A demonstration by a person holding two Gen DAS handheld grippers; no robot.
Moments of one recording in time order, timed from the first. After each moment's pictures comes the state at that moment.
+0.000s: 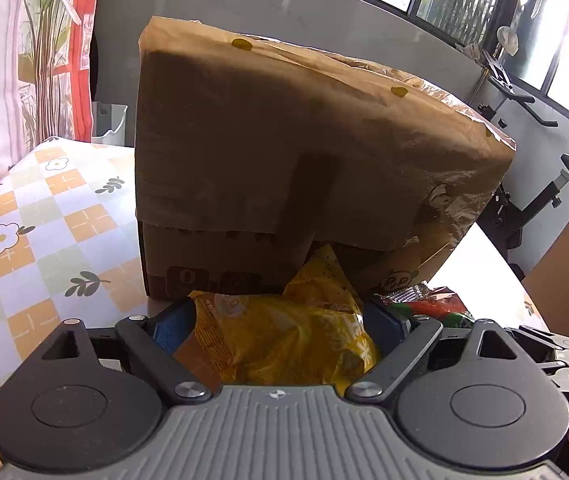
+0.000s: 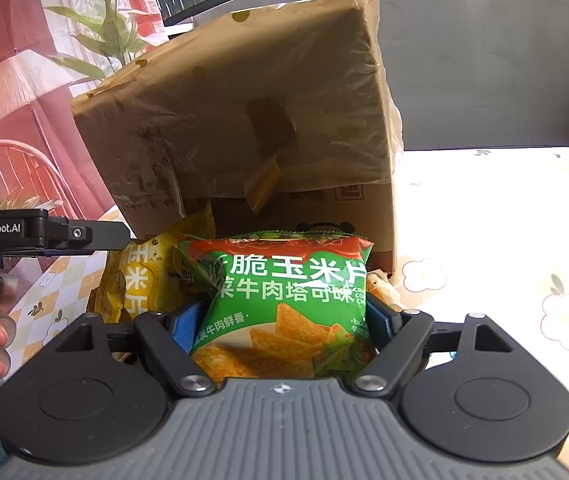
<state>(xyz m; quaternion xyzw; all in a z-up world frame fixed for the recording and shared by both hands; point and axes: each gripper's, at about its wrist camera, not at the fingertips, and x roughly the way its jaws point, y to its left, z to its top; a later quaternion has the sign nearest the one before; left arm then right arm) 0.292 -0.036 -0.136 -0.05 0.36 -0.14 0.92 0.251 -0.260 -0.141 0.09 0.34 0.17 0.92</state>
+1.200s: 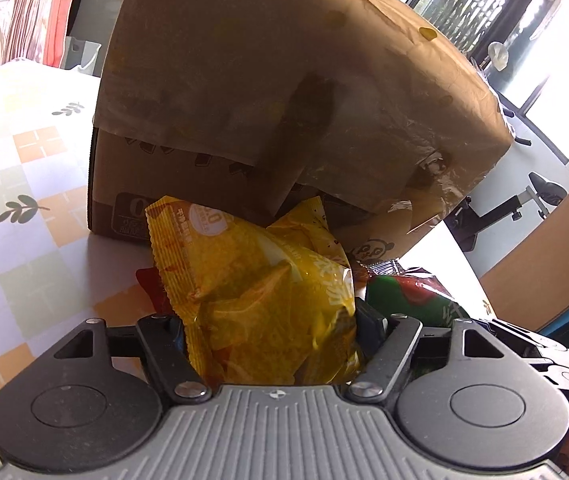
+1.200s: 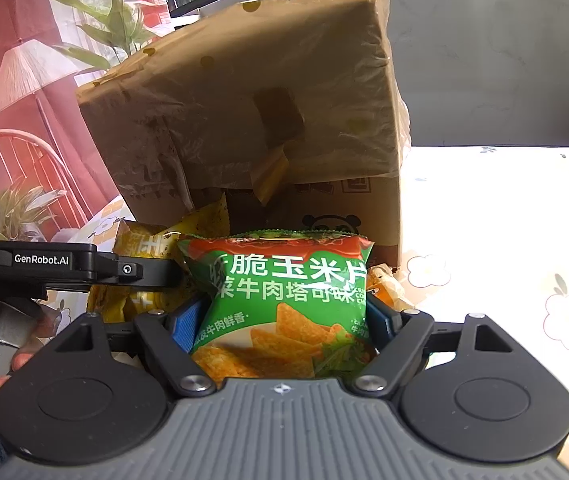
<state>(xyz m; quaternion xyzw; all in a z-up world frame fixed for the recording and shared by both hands) 0.307 -0.034 -0.186 -0.15 0.39 -0.20 0.89 0.253 -0.257 -0.140 0.08 0.35 0.17 0.92</state>
